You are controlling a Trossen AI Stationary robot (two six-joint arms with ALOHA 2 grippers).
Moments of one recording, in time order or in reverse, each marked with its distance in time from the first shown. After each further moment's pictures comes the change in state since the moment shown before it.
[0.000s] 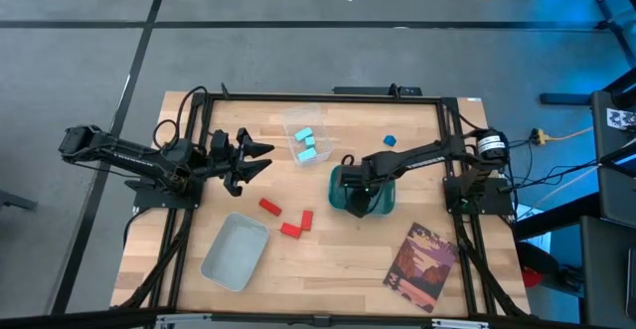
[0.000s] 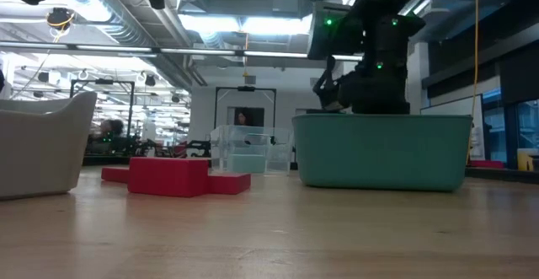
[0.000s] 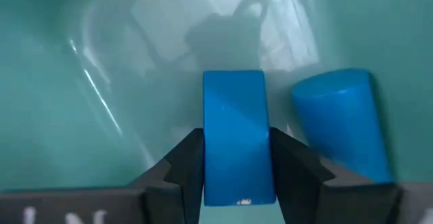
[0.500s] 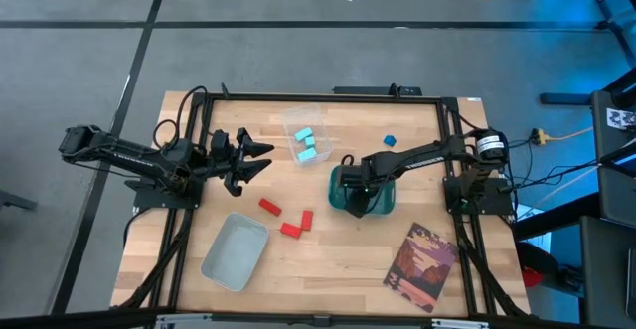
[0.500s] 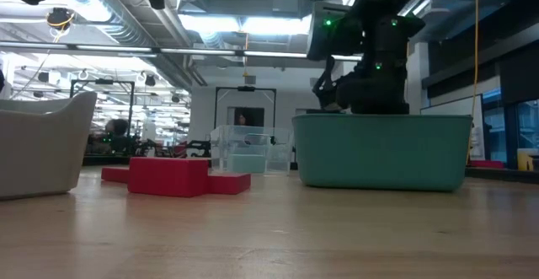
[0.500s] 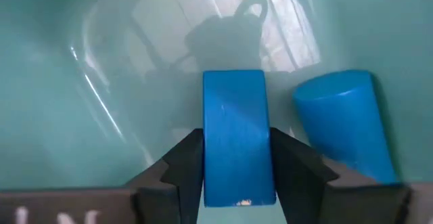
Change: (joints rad) left arm 0.000 0.000 0.000 0.001 -0.002 0.003; right arm -0.005 0.006 0.000 0.006 -0.001 0.022
